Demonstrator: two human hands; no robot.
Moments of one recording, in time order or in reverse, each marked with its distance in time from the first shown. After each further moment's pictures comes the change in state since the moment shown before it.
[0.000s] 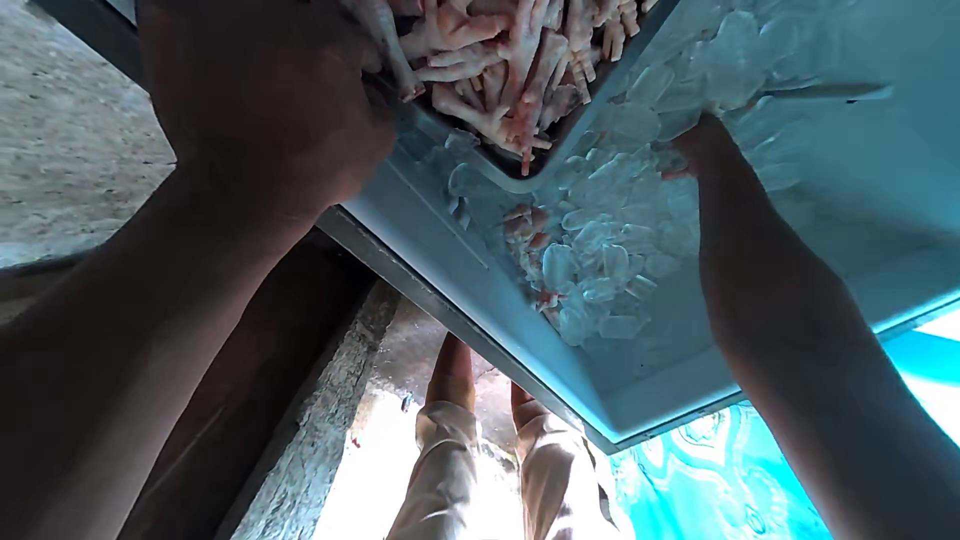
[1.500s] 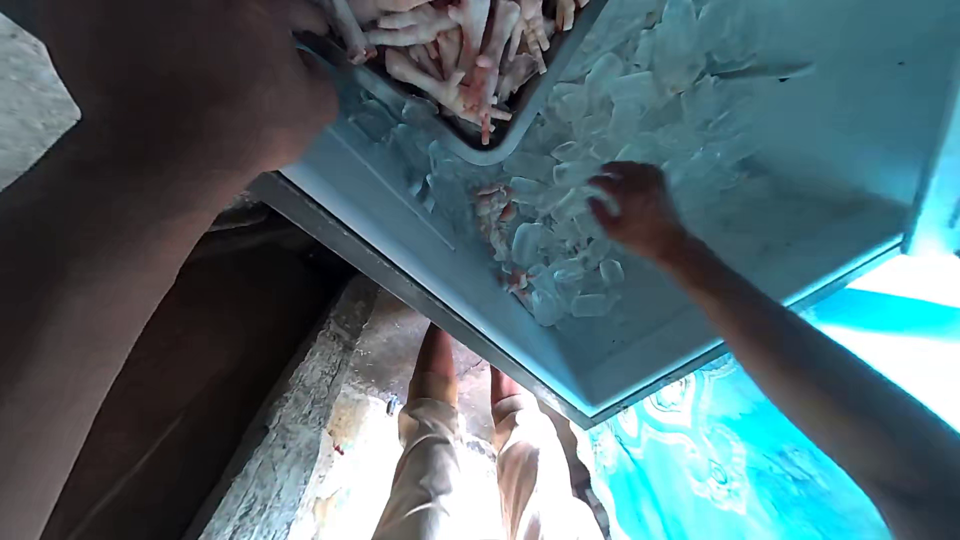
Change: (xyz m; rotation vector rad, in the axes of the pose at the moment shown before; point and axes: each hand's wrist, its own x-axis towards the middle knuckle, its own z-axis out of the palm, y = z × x) left_hand 0.001 -0.001 0.003 -0.088 -0.003 -0.038; right_hand -0.143 0.057 -0.003 -0.688 -0.044 -0.948
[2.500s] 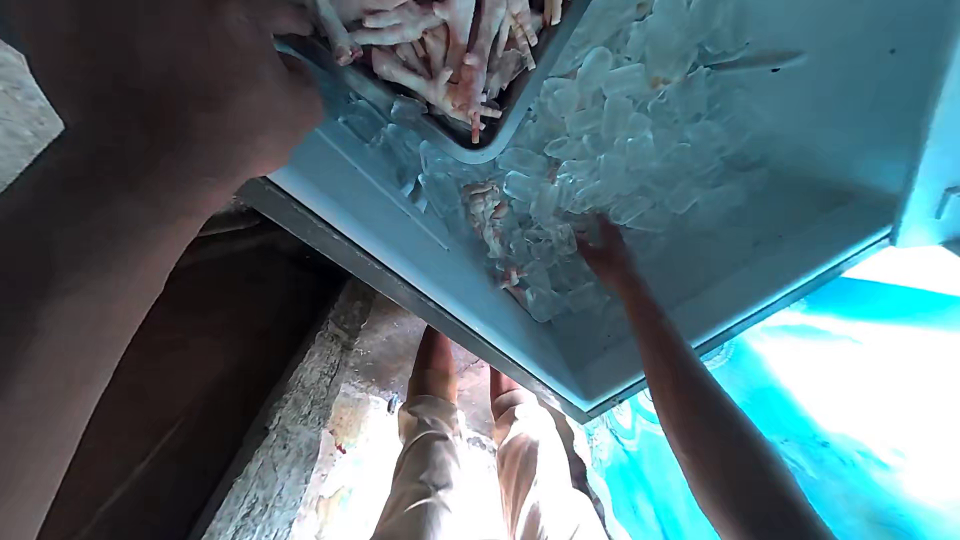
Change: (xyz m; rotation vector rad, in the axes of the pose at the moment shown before) left_hand 0.001 -0.004 0.003 0.004 0.010 0.041; right_hand -0.048 -0.011 0.071 0.640 -0.142 0.722
